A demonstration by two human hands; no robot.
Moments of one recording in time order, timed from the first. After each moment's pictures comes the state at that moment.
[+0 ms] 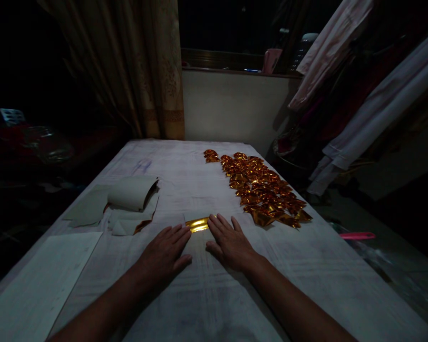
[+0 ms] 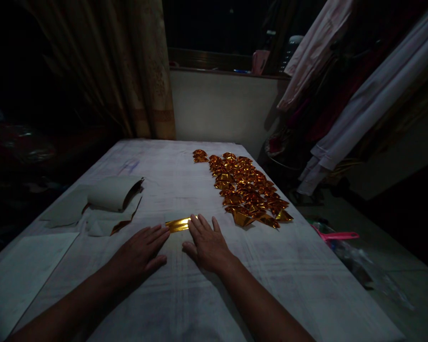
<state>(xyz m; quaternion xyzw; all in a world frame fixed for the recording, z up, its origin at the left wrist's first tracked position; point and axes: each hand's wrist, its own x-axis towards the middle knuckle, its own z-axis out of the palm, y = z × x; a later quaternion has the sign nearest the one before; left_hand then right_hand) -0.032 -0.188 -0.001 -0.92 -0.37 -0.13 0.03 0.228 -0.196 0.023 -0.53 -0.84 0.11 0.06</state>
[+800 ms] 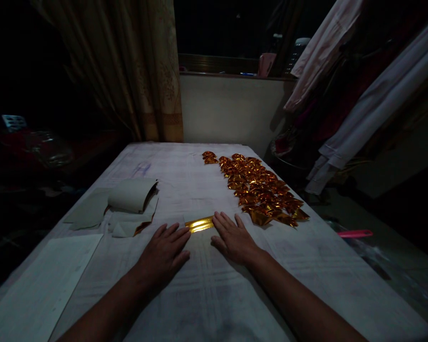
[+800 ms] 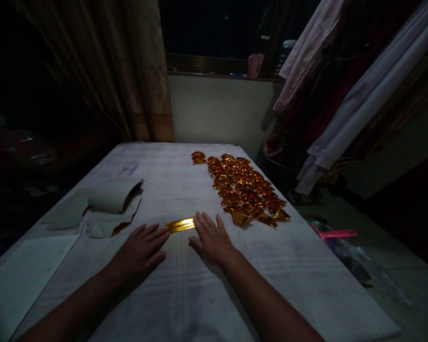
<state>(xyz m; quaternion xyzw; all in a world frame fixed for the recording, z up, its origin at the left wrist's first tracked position) -0.027 -0.189 0.012 -0.90 -0.42 -0.10 -0.01 0.241 -0.187 0.018 -0.55 -0.83 0.10 0.05</state>
